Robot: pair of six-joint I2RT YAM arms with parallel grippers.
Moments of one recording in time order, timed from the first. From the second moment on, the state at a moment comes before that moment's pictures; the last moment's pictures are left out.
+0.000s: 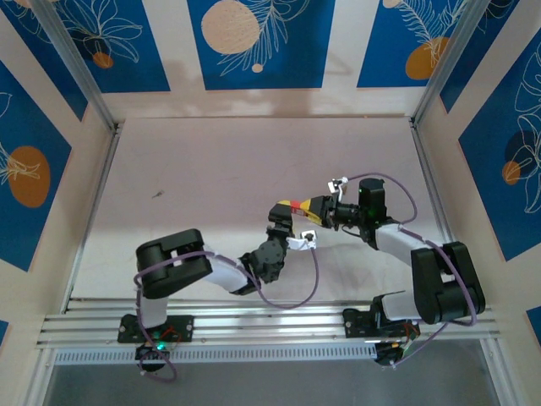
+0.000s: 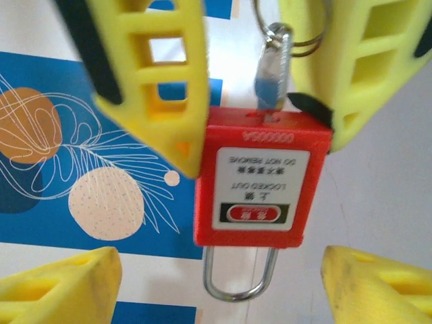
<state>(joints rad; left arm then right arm) -1.22 1.88 0.73 1.15 -0.90 1.39 0.17 1.35 0.51 0.35 -1.03 1.00</state>
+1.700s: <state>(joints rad) -0.84 1.80 1.62 -0.91 0.11 0.61 0.18 1.23 0.49 0.18 -1.01 0.85</state>
